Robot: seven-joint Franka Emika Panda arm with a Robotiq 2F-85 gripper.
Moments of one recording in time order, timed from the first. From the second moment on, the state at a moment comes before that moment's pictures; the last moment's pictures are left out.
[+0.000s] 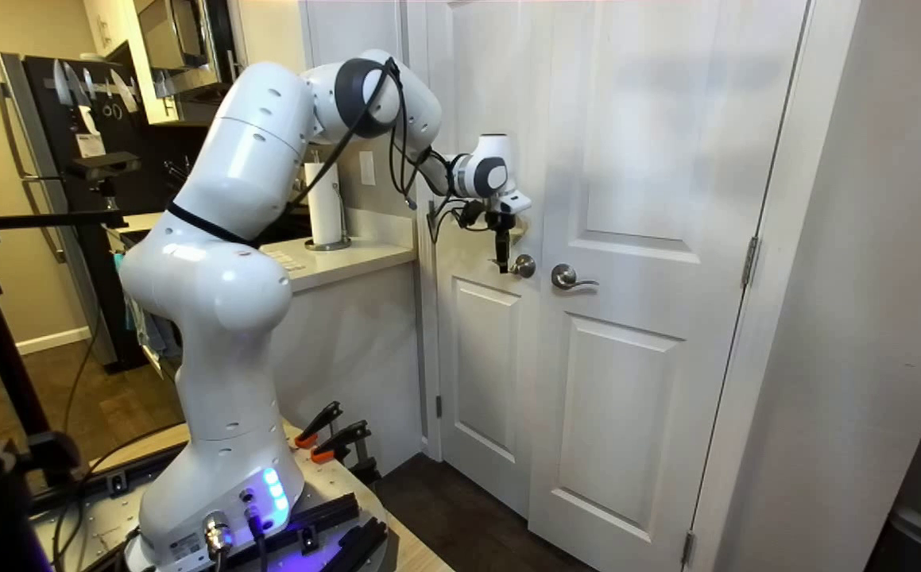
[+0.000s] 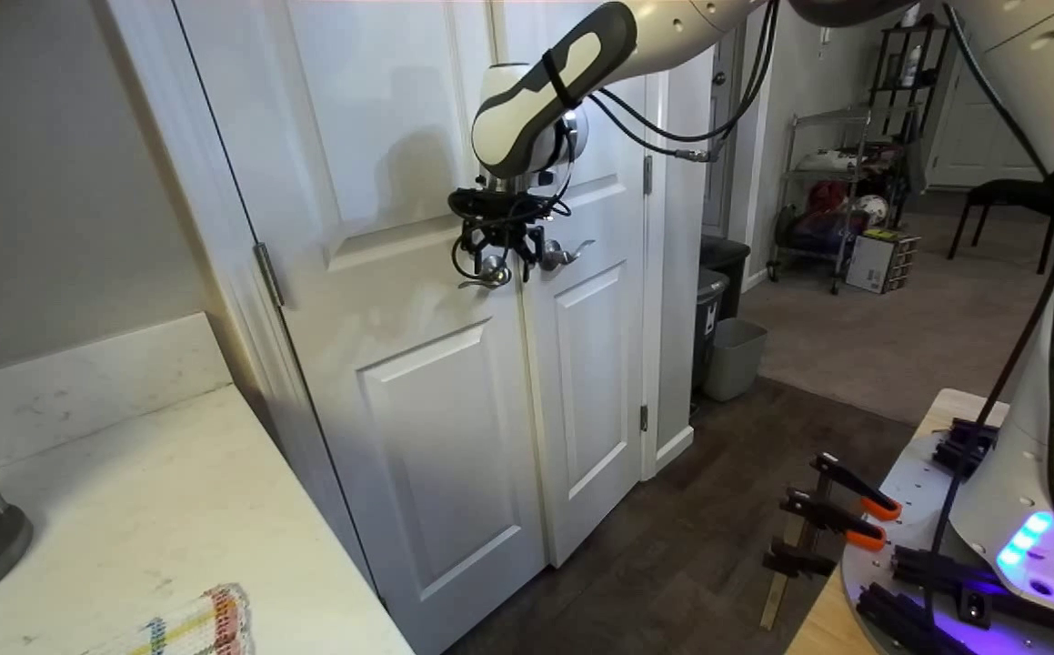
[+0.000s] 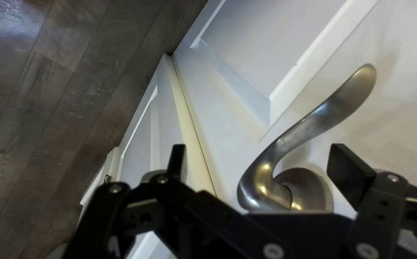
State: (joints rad) arm 0.21 0.59 -0.09 -1.54 0.07 2.32 1.07
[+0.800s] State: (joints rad) arm 0.21 0.61 -0.09 -1.54 0.07 2.33 1.09
